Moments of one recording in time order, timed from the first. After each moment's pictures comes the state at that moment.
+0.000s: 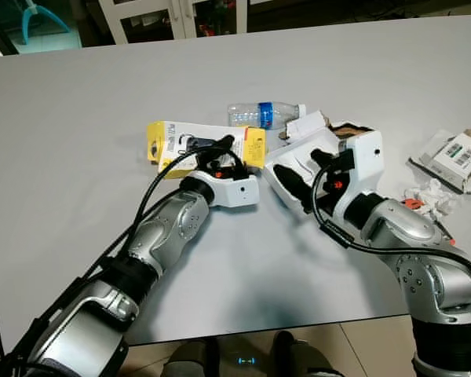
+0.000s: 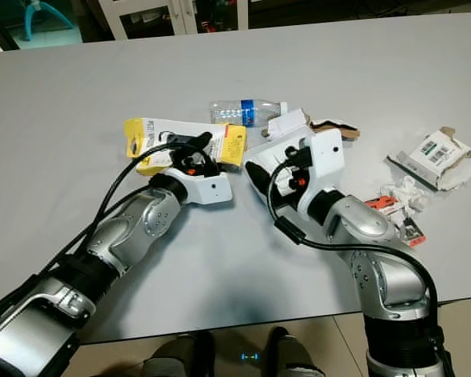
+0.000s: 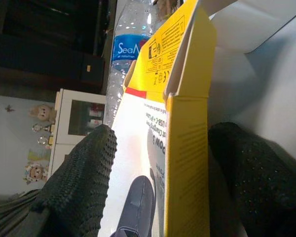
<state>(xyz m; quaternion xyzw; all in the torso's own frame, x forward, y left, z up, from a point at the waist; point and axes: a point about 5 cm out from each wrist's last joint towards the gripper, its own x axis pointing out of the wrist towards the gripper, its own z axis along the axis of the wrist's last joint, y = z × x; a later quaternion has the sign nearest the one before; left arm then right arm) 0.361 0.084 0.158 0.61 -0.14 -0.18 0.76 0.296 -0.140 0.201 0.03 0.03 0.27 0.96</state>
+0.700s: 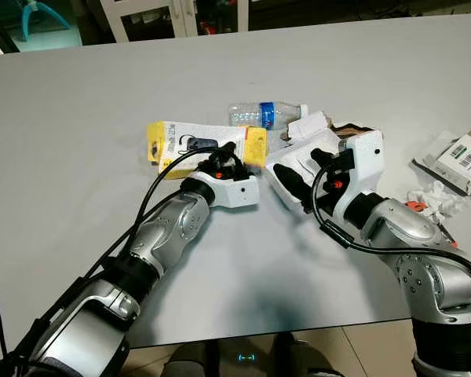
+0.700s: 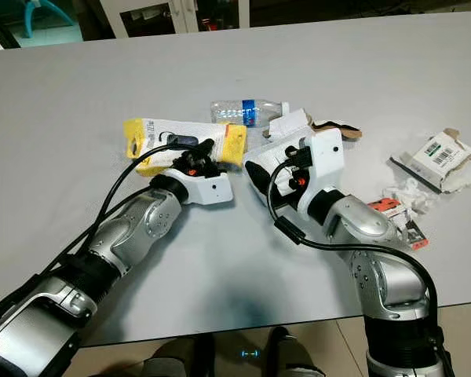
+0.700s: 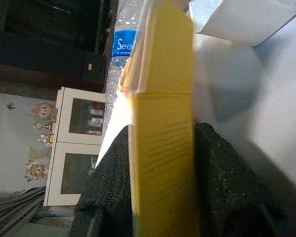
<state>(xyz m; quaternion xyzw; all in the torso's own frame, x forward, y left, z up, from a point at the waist) 0.362 0.083 0.156 0.61 -0.14 -0.18 0.76 0.296 -0.140 0.202 0.03 0.03 0.28 0.96</state>
